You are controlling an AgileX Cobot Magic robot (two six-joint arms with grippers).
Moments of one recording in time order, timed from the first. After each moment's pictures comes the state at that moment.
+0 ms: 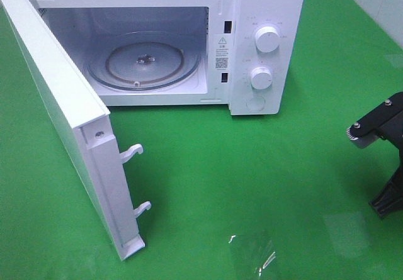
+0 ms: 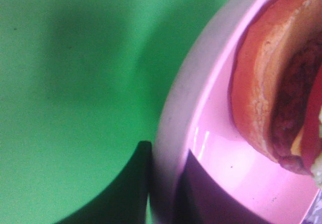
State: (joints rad) left arm 0.05 0.00 -0.52 -0.06 1.07 0.09; right arm 0.45 1.55 -0.57 -0.86 0.82 0.76
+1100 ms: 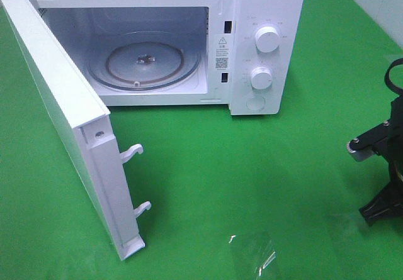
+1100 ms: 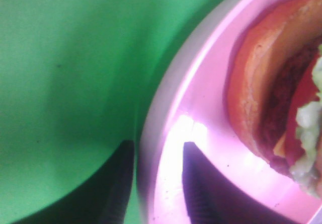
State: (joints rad) left arm 0.05 0.00 -0.52 -0.06 1.07 0.09; right arm 0.34 1.74 -0.58 -0.91 0.67 0.89
